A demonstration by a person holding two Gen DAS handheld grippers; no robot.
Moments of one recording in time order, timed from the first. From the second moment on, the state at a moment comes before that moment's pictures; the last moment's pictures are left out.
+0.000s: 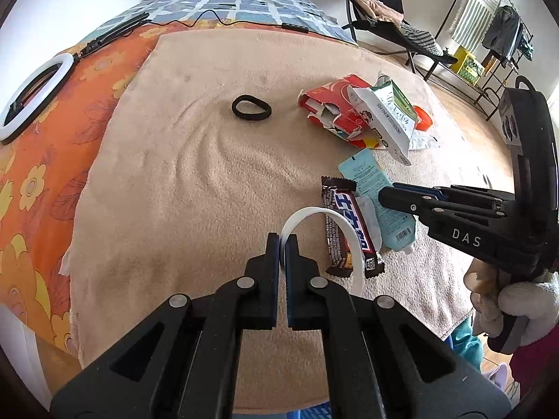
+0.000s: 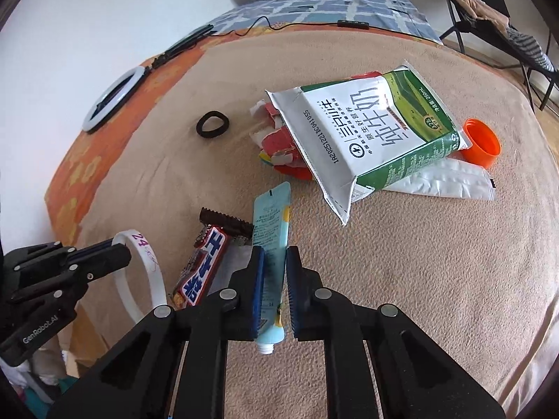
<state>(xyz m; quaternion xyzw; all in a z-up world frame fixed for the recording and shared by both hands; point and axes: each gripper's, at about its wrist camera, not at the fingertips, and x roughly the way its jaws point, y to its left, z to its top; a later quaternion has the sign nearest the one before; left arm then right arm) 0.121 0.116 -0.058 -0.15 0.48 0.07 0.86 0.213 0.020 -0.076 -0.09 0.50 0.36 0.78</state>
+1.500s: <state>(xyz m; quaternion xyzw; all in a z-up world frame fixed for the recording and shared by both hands) 0.032 0.012 -0.040 -0.10 0.47 -0.02 0.87 0.066 -0.099 -0.034 -0.08 0.44 0.36 0.82</state>
